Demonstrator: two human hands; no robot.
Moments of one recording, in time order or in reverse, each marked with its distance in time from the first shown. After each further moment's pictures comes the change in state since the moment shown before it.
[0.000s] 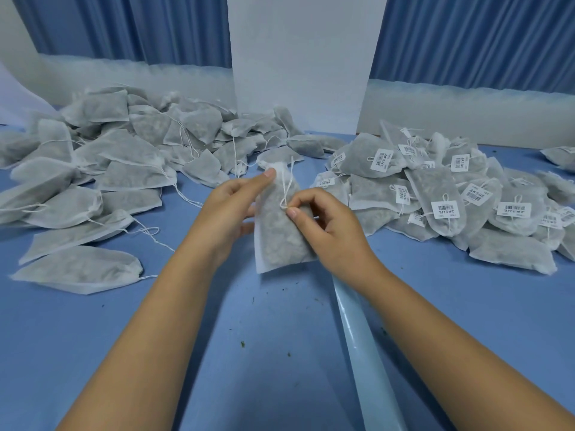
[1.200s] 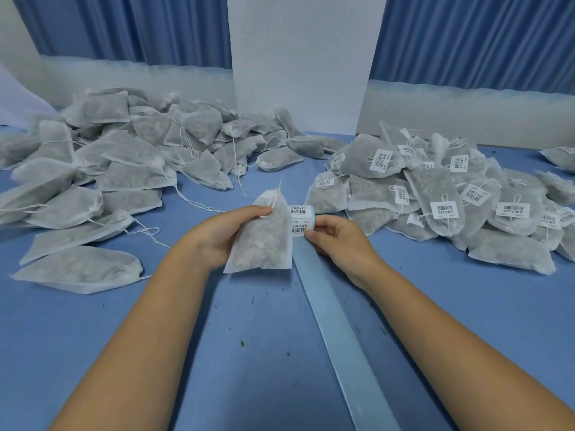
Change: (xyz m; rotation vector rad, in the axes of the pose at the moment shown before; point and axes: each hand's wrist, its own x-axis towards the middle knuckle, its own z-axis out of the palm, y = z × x) left_hand 0.030 -0.031 -0.025 -0.120 -0.217 -0.478; right_hand -0.002 0.059 -0.015 0.216 -0.018 0.516
